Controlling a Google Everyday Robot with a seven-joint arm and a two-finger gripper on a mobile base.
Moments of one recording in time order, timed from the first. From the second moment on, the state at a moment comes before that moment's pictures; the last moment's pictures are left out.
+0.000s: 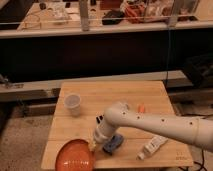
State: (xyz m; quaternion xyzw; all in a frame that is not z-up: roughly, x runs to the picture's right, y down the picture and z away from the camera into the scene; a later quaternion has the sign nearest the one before) arm -0.042 0.301 0.709 -0.04 -0.50 -0.69 0.52
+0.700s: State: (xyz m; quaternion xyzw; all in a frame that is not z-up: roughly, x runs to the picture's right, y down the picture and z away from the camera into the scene) arm -0.011 0.251 0.748 -0.06 -0.44 -0.65 0.61
